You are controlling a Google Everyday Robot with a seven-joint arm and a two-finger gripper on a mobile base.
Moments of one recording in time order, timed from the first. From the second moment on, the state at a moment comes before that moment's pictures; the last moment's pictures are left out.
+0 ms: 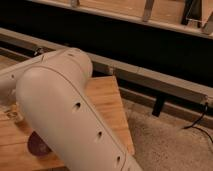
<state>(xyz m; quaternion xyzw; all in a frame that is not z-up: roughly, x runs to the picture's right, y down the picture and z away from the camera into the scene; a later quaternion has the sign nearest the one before) -0.408 0.066 0.720 -0.19 0.11 0.38 0.90</state>
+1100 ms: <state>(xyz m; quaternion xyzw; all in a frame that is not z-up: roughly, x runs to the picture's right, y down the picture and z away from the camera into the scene) -0.400 0.009 0.761 -0.14 0.12 0.37 0.91</state>
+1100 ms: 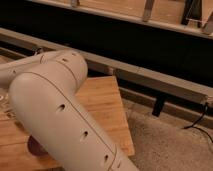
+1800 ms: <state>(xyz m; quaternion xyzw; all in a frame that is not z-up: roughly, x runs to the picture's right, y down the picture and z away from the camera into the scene) -0.407 -0.022 0.770 -0.11 0.09 0.36 0.92</state>
